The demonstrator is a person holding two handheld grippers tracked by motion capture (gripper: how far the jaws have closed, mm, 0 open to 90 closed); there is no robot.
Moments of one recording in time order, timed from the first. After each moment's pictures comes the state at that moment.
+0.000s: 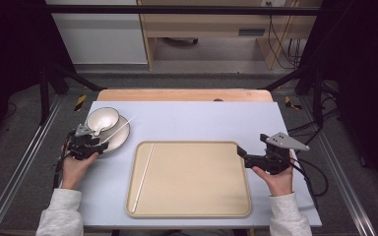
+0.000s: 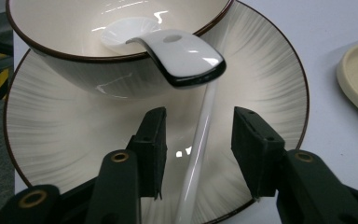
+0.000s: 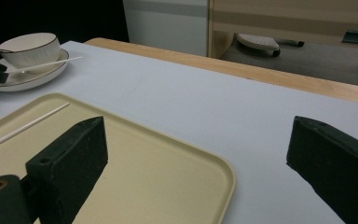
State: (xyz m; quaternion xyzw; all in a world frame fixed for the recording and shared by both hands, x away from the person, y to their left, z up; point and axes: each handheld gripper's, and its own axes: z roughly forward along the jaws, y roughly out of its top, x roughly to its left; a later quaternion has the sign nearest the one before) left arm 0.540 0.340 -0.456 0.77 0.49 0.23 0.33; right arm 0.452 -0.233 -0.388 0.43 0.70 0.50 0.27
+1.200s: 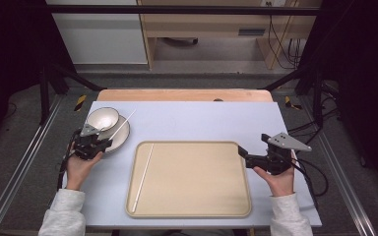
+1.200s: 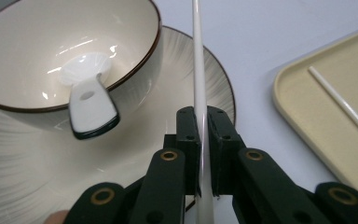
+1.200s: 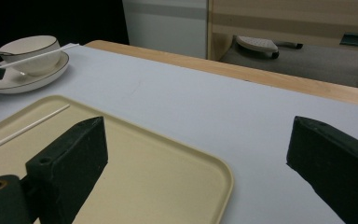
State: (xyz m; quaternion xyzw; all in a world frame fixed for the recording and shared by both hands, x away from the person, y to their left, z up) left arm 0.525 0.311 -0.433 0.78 0.45 0.23 0.35; right arm 0.450 -0.236 -0.386 0.43 0.70 0.50 0.27
